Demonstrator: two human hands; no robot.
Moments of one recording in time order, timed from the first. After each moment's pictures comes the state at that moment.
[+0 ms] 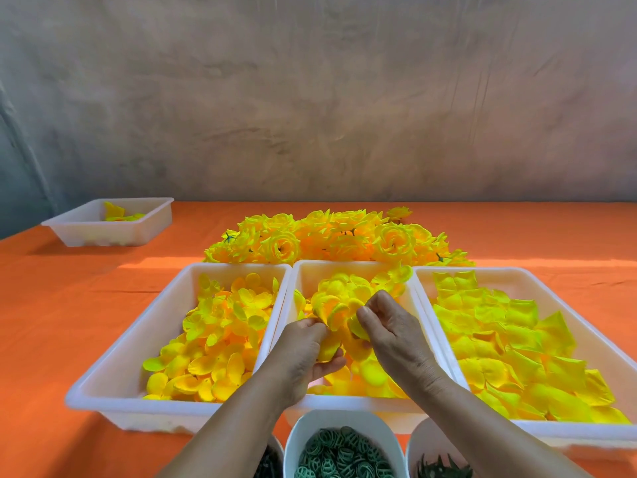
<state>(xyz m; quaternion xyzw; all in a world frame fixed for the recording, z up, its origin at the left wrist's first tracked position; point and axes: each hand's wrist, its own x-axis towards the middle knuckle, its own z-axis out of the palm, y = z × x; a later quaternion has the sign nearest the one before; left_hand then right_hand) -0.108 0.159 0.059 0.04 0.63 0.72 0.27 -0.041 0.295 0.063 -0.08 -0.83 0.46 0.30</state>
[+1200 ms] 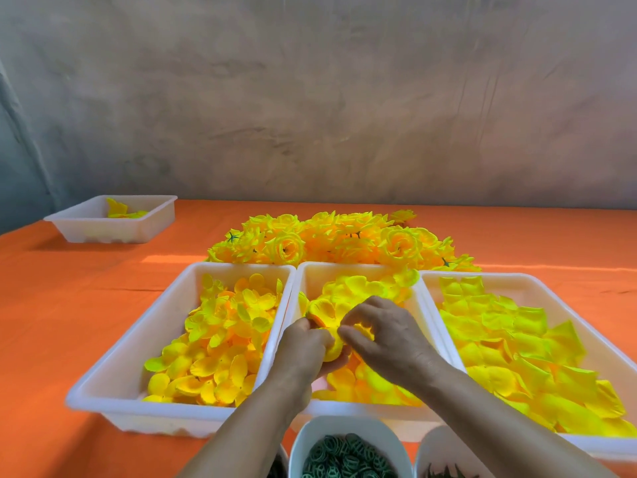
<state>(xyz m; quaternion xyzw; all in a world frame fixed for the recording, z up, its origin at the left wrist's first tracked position) -0.108 0.159 0.055 0.03 0.64 0.73 0.22 -0.050 0.295 0.077 -0.01 -0.95 0.25 0.20</state>
